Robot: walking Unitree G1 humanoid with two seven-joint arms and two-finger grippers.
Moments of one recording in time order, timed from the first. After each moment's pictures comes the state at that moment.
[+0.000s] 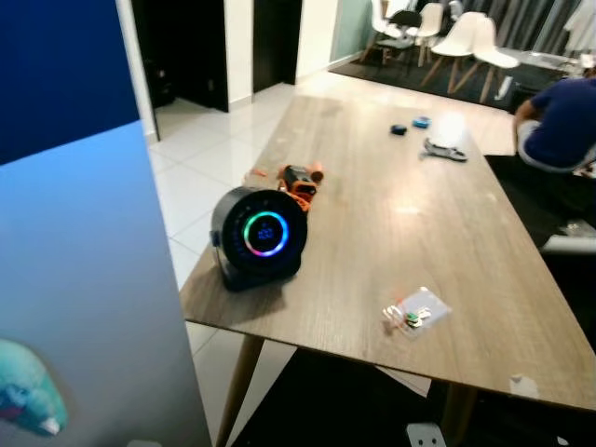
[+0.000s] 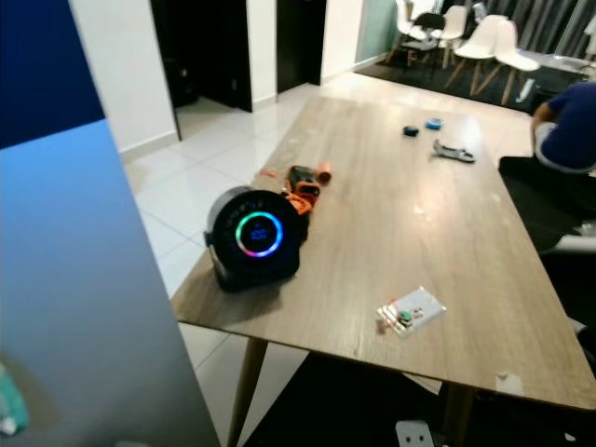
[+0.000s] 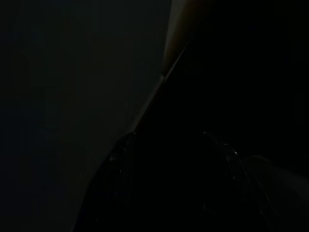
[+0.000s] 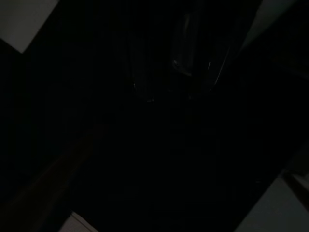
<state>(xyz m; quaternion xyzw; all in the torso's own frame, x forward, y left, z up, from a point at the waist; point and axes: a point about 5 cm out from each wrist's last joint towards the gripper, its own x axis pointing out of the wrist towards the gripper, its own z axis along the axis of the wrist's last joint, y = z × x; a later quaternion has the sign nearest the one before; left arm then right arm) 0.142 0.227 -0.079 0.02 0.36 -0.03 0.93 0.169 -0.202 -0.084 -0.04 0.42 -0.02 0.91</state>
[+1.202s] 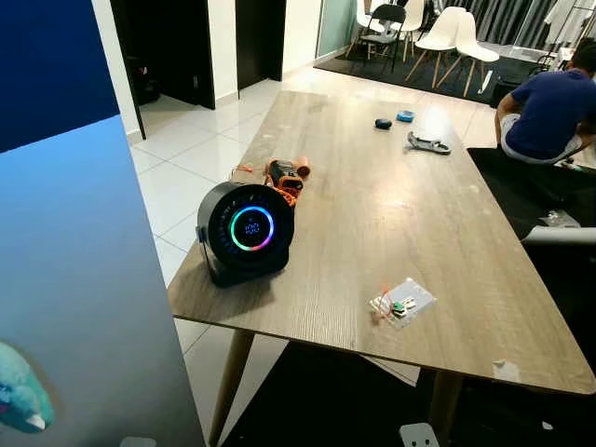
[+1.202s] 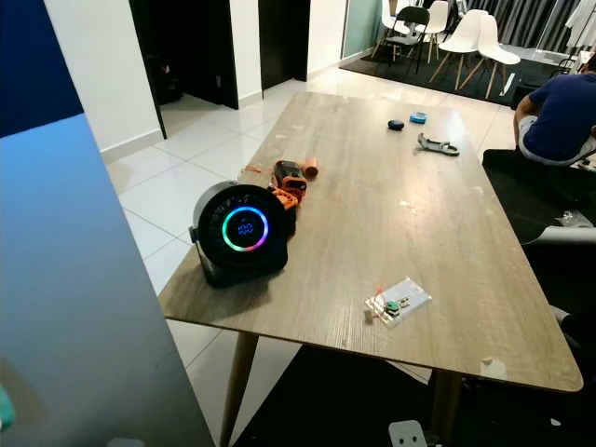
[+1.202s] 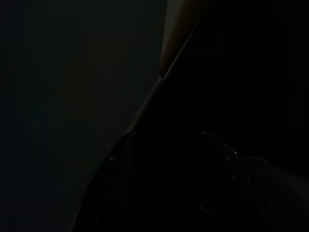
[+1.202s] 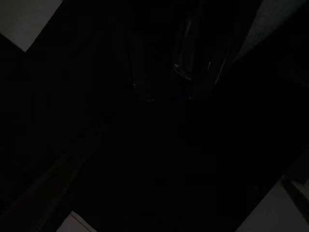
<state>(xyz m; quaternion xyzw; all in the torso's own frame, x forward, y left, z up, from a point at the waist) 0.140 0.230 -0.078 0.02 0.35 -0.02 0.94 0.168 -0.196 -0.084 -0.05 0.41 0.00 0.91</state>
